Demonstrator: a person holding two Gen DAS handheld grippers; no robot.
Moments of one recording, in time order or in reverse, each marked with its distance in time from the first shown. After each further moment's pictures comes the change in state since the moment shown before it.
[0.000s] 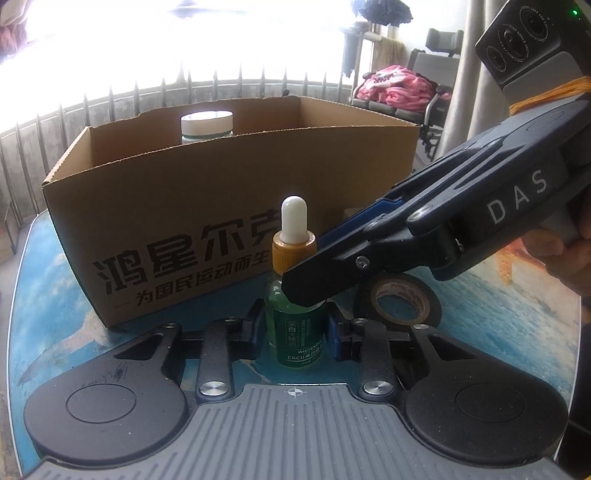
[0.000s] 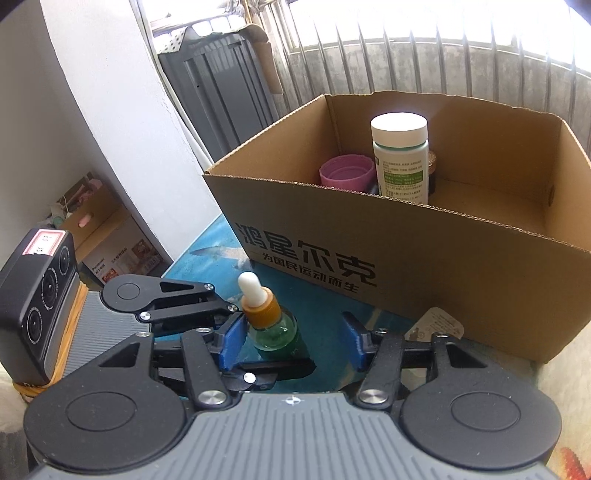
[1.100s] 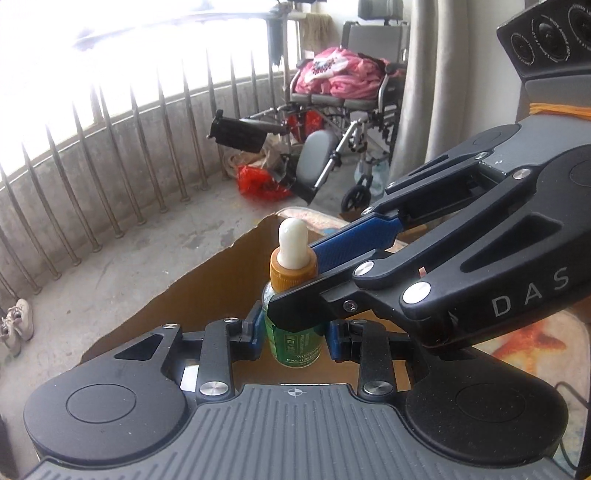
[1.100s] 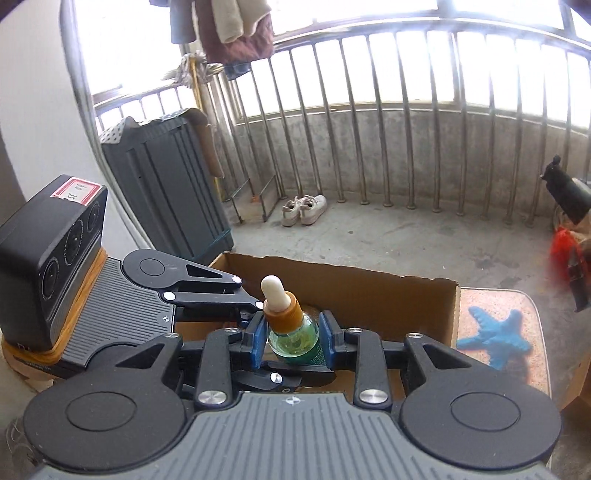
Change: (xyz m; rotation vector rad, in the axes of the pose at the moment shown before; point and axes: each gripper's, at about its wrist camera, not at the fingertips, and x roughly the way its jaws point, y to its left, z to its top) left arm 0.098 0.013 0.203 0.279 0.111 -0.133; right arm -0.037 -0.103 0.142 0.119 -0.193 -0.171
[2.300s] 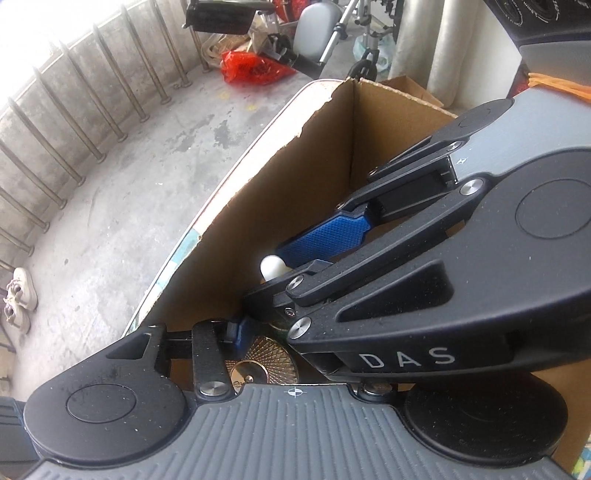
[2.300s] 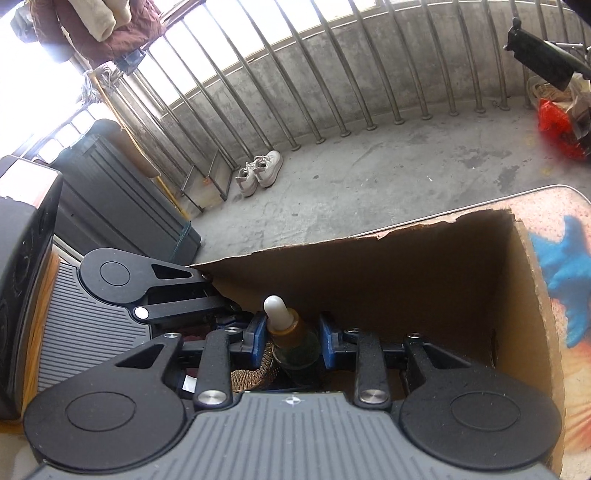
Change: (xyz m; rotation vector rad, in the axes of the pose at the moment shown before) left arm 0.064 0.059 0.002 0.107 0.392 -0.027; right arm 0.117 -0.057 -0.003 0.289 0.111 -0.025
